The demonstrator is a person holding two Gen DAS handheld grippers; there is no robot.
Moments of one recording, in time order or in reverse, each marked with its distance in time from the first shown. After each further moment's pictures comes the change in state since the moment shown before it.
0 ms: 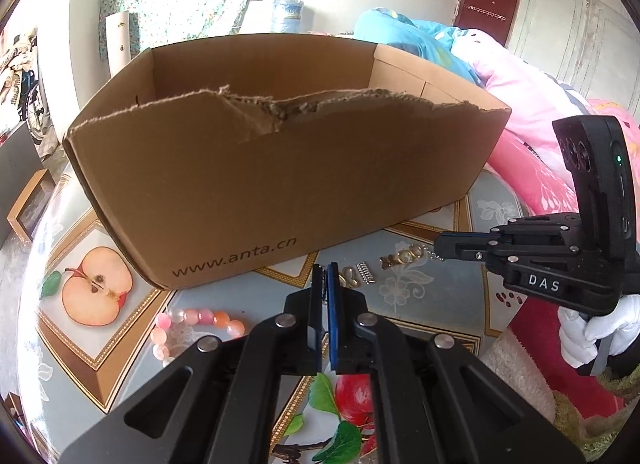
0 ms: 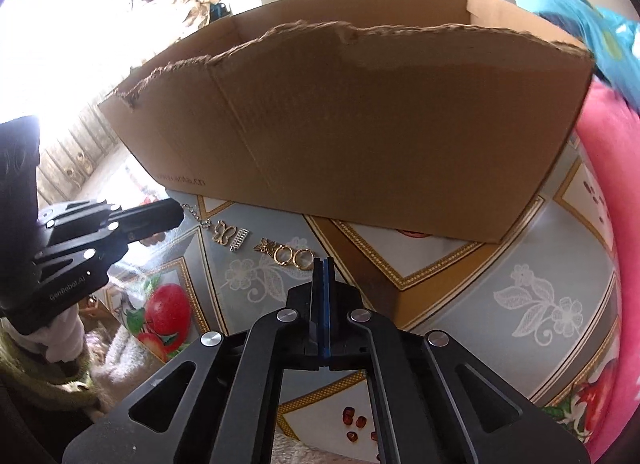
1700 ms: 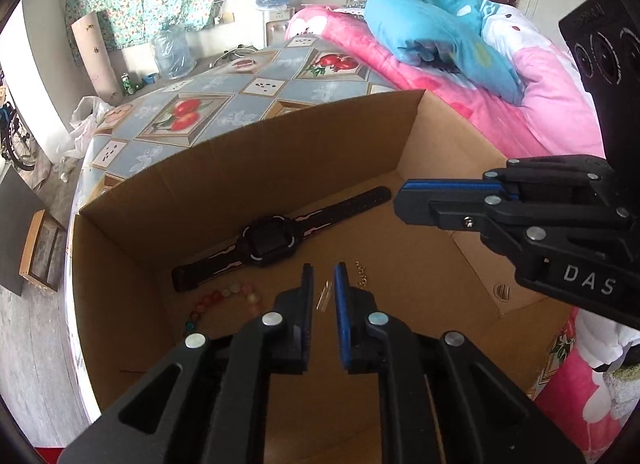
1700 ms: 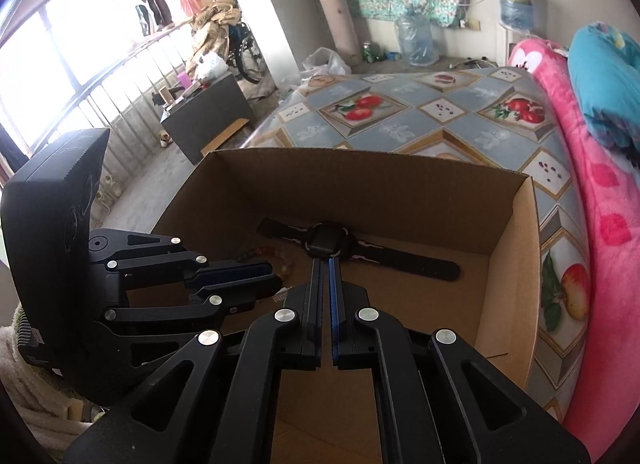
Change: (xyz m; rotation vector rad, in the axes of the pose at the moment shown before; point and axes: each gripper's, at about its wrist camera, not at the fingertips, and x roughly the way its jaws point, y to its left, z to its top) left arm 0.069 0.024 0.175 0.075 0.213 0.045; right arm -0.006 -0.030 0.172 -0.025 -0.005 0.127
